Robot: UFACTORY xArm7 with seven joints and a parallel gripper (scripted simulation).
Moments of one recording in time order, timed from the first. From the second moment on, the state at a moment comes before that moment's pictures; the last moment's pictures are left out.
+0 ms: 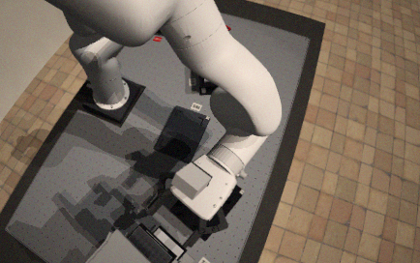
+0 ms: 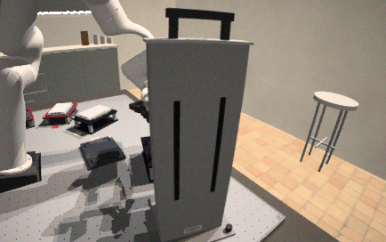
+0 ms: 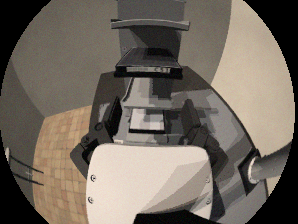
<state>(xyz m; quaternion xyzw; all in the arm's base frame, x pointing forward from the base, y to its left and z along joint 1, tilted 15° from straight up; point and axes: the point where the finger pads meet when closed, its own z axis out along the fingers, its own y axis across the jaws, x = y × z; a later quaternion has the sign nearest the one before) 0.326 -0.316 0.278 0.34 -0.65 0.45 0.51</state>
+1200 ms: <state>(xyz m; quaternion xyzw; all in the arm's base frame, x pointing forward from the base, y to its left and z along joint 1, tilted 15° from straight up) 0.333 -0.298 0.279 0.34 -0.65 0.45 0.51</state>
